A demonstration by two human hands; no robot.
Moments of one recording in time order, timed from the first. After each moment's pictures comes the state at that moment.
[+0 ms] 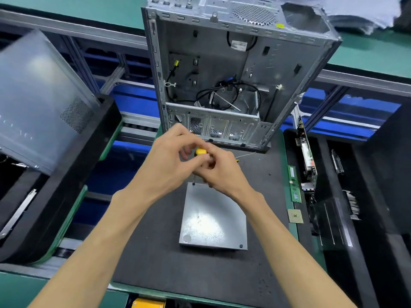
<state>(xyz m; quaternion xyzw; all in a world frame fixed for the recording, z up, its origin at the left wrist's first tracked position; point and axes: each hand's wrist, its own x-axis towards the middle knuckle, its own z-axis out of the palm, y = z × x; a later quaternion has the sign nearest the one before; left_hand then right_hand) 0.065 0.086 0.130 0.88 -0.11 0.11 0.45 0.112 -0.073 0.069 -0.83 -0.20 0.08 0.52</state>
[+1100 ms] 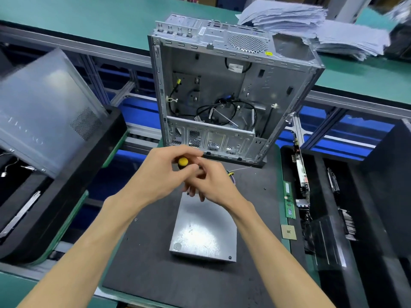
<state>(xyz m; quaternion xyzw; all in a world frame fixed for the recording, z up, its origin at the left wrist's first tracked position) 0.061 0.085 0.133 0.88 -0.09 0.09 0.45 0.108 -0.070 0.078 -0.77 -0.24 0.16 0.57</state>
